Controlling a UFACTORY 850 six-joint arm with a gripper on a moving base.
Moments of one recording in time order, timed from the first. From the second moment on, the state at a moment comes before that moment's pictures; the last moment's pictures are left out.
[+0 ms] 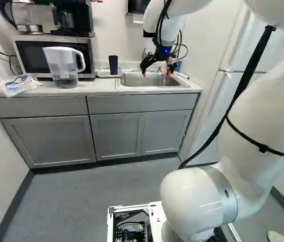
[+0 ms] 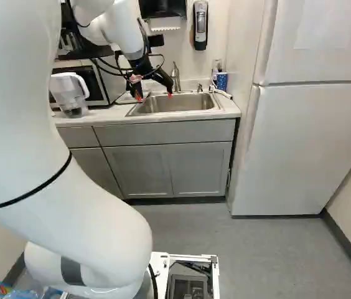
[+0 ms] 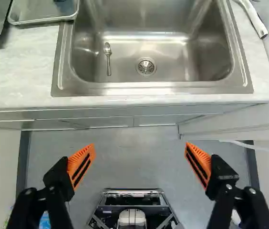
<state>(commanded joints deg) 2.5 2.2 -67.2 -5.6 -38.8 4.0</state>
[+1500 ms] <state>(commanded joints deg) 1.8 5.9 -50.2 -4.1 -14.5 2.9</state>
